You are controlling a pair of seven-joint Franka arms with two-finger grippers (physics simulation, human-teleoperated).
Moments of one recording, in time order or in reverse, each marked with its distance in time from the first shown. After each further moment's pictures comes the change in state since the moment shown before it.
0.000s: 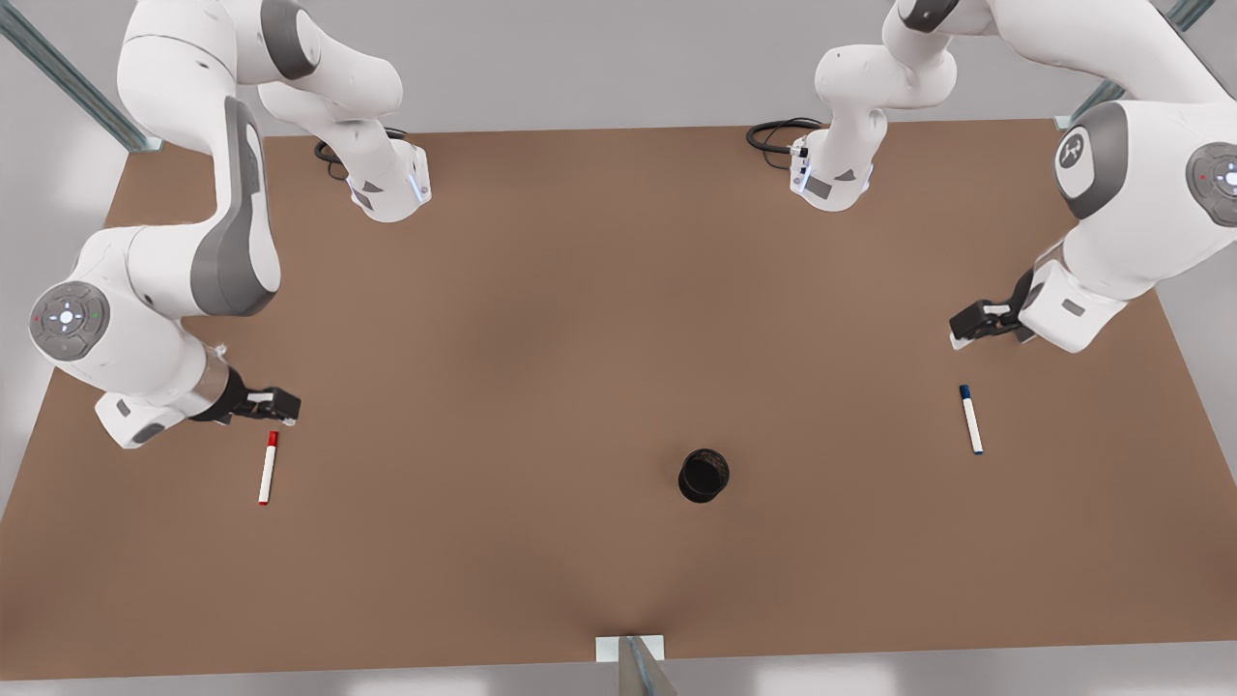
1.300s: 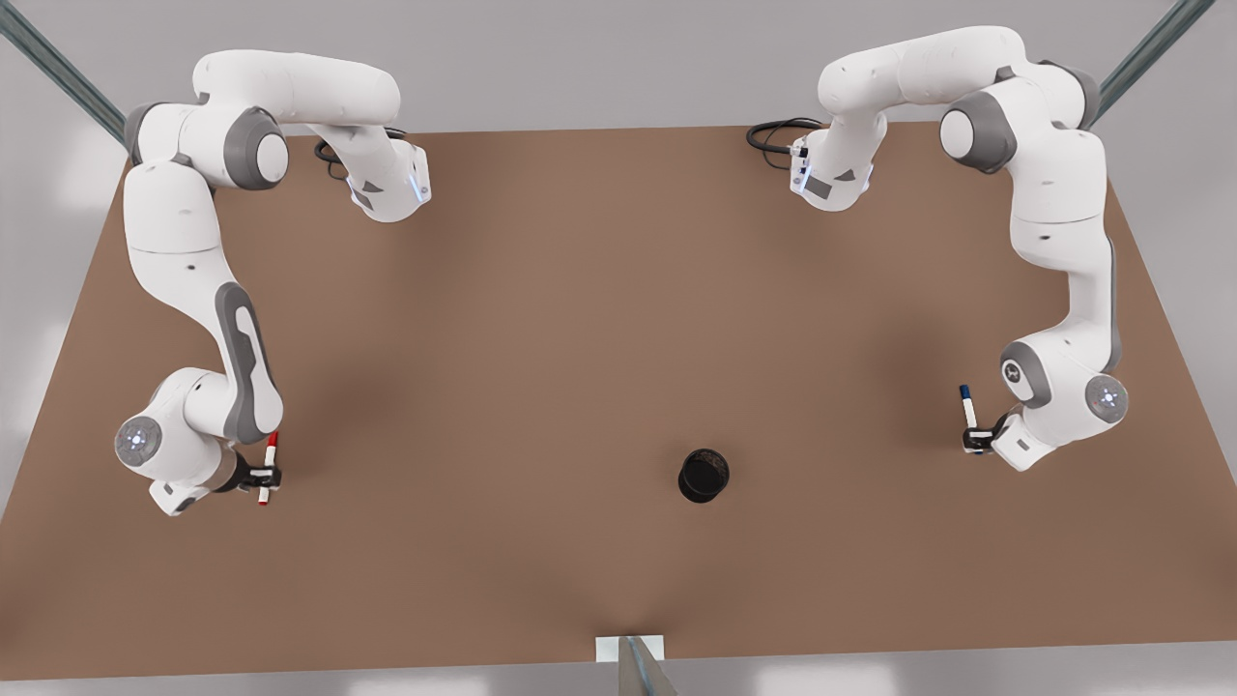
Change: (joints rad) left arm 0.341 0.530 0.006 -0.396 -0.013 0.920 0.564; right arm -0.291 0.437 0.003 -0.275 0.019 0.746 -0.361
